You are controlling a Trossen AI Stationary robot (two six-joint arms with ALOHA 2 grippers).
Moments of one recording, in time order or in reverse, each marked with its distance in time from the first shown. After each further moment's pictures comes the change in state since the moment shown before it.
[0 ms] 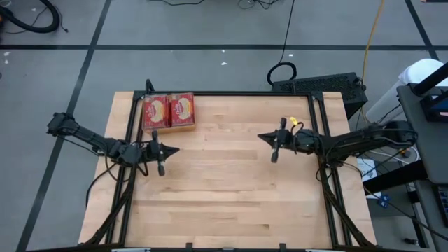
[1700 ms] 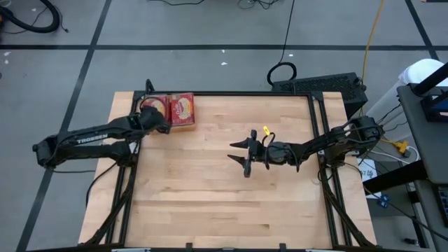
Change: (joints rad) left arm 0.867 0.416 0.393 -0.735 0.041 -0.568; right arm 0.199 0.519 0.405 0.172 0.081 0.158
